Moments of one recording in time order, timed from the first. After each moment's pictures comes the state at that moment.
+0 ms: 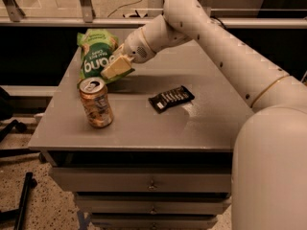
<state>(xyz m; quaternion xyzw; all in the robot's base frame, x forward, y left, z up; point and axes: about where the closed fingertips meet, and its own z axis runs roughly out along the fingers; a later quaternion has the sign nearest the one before) 0.663 0.123 0.871 -0.61 0.63 0.34 0.33</state>
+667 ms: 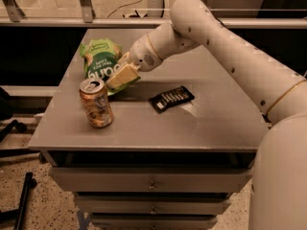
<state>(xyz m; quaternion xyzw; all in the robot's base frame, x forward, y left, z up) 0.626 0.107 0.862 -0.62 0.63 0.35 0.31</state>
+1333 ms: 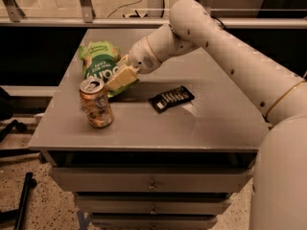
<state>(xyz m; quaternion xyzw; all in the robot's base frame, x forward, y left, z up) 0.621 0.109 0.856 -0.62 0.62 0.36 0.30</state>
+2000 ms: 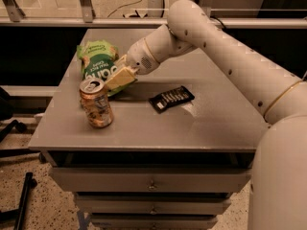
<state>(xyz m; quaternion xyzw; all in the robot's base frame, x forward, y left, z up) 0.620 0.113 0.854 -0.62 0.62 0.36 0.30</state>
